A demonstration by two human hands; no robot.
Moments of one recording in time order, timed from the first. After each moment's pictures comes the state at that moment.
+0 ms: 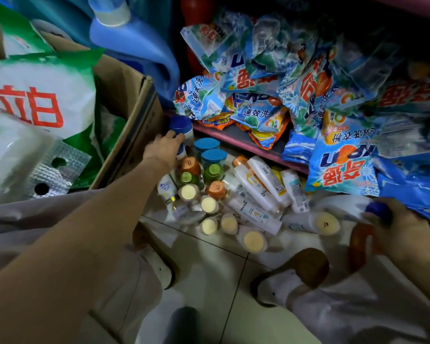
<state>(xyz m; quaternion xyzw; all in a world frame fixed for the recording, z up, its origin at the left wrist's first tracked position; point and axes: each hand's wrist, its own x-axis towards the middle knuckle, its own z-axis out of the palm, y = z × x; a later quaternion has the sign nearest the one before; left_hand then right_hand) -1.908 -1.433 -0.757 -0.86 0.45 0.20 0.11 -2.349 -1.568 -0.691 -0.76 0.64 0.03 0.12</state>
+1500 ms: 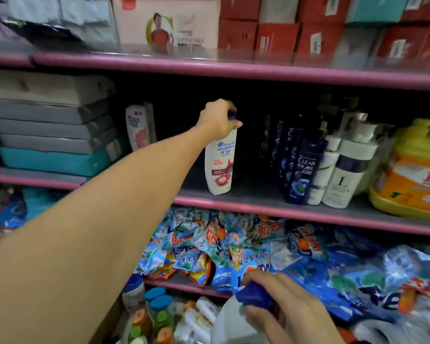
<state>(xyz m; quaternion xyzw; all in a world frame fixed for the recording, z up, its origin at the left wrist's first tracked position) -2.074 -1.620 -0.292 -0.72 0.60 0.03 -0.36 -2.317 -1.431 -0.421 -0.88 0.39 -0.17 0.22</state>
